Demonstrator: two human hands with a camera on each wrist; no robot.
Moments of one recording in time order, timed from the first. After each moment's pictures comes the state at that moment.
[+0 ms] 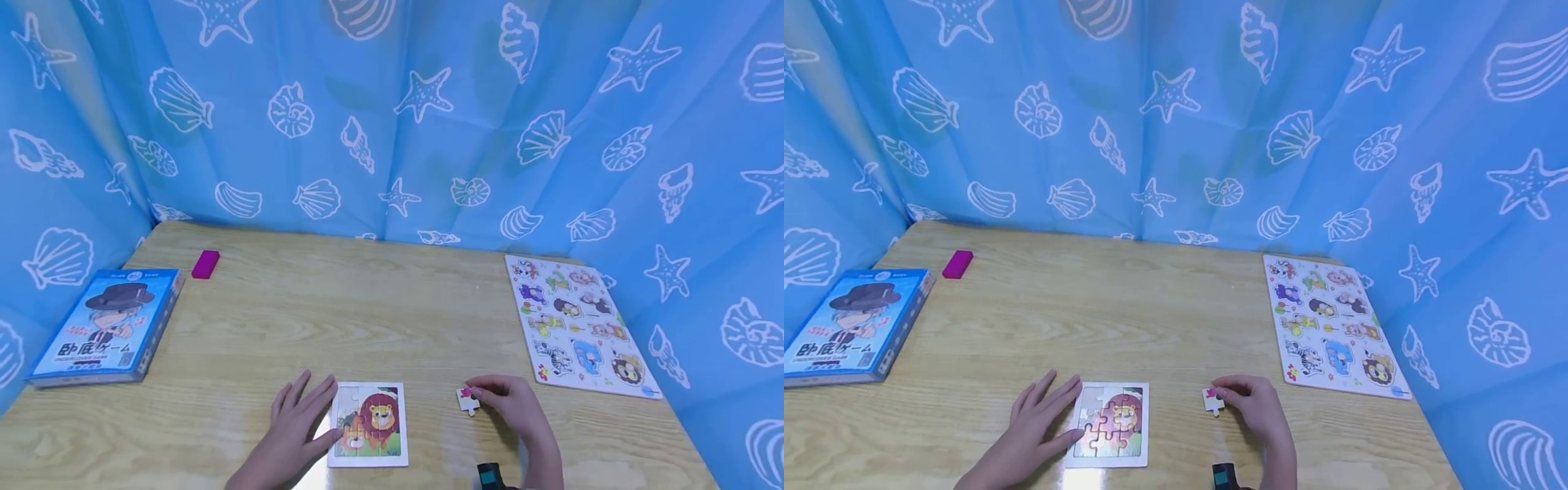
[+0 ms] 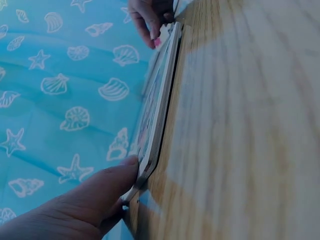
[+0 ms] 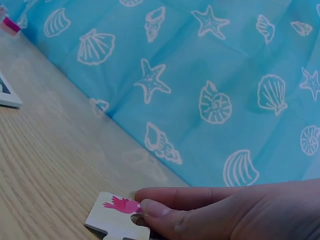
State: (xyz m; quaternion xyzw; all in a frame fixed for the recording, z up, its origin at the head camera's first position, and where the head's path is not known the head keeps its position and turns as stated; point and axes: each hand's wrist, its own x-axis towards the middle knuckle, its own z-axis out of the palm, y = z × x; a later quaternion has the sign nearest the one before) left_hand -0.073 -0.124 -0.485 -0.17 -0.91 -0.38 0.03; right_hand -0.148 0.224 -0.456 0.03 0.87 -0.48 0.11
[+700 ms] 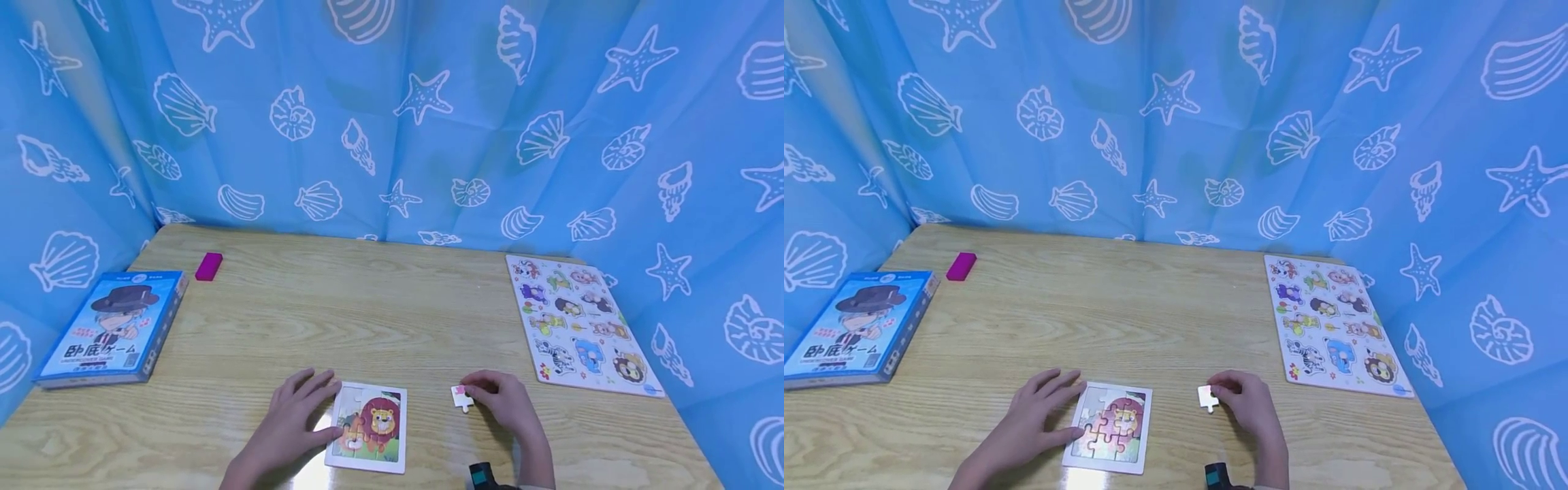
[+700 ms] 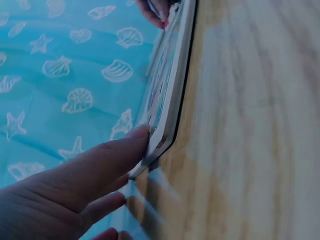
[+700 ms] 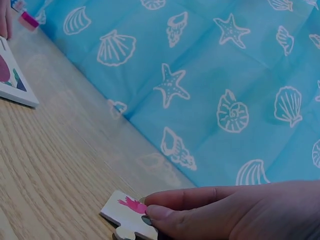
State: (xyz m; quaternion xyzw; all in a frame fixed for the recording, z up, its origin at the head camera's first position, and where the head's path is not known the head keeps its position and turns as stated) left_hand -0.086 -0.134 -0.471 -0.16 -0.93 -0.33 0.00; right_hand -0.148 0.210 -0.457 -0.01 0.90 -0.43 0.06
